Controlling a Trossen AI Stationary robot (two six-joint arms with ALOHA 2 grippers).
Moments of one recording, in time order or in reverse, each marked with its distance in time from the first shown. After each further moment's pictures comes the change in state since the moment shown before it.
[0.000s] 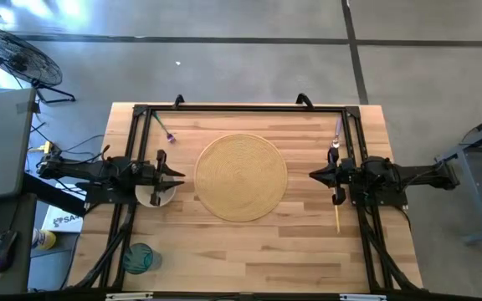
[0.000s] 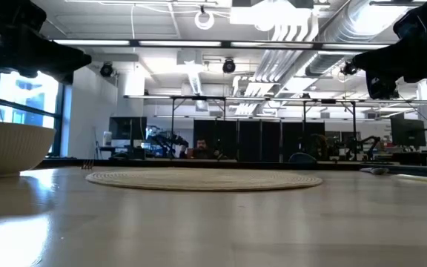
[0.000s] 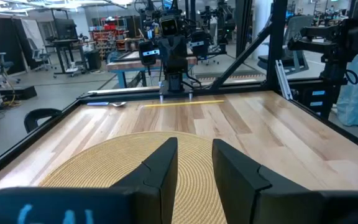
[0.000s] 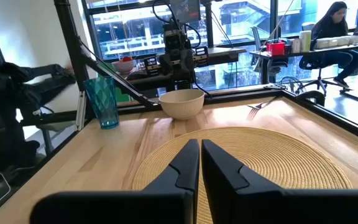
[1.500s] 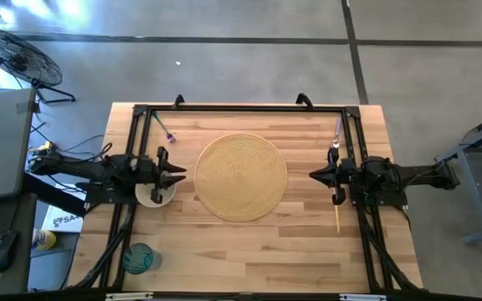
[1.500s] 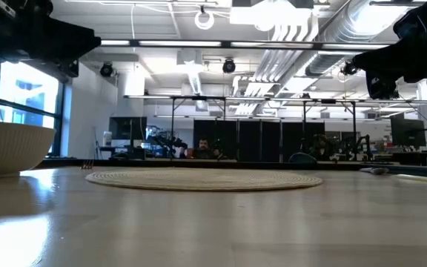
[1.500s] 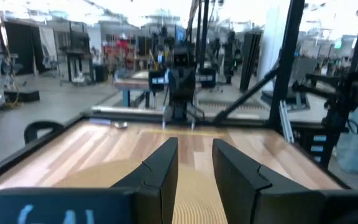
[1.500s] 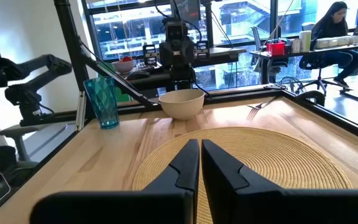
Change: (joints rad) left arm 0.000 0.209 0.035 0.286 -0.036 -0.110; right arm 0.000 0.000 0.000 0.000 0.000 0.000
